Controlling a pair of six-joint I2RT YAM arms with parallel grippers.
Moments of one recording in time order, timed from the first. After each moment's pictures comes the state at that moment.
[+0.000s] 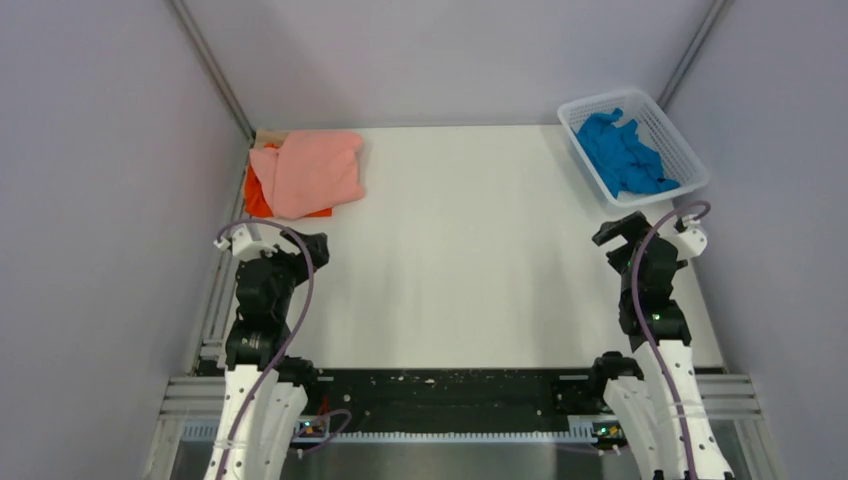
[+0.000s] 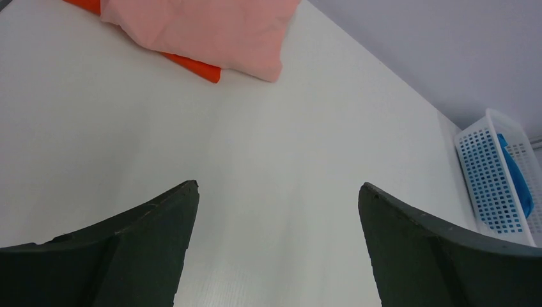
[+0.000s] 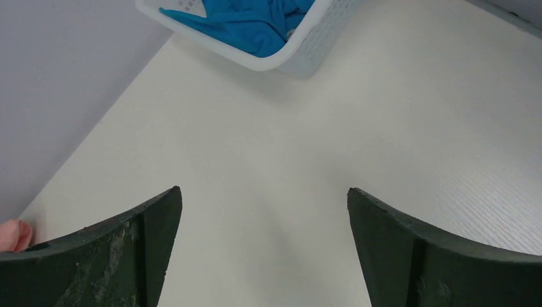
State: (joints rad) left arm -0.01 0.45 0.47 -0.26 -0.05 -0.64; right arm -0.03 0.58 0.53 -0.30 0.33 0.68
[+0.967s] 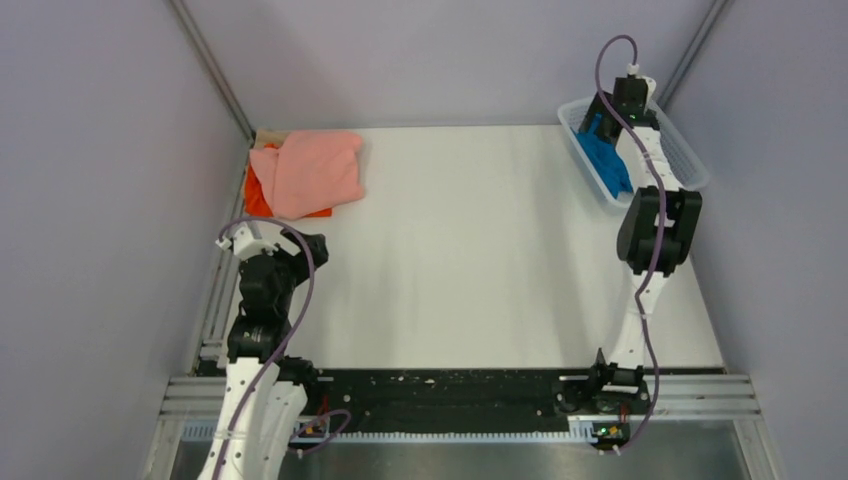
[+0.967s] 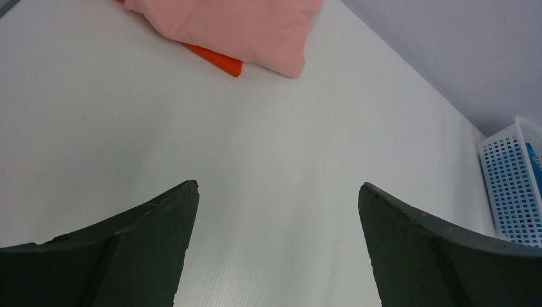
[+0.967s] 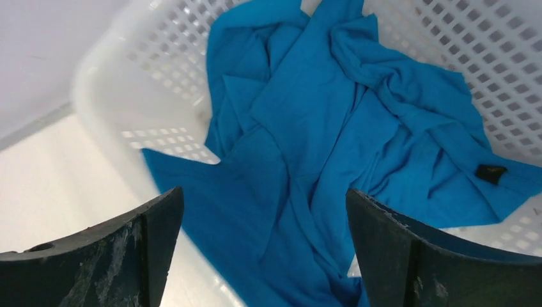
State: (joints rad) left arm -0.01 0.50 0.47 -0.26 -0.09 -0.65; right arm -0.09 2.12 1.94 -0.42 0.21 0.30
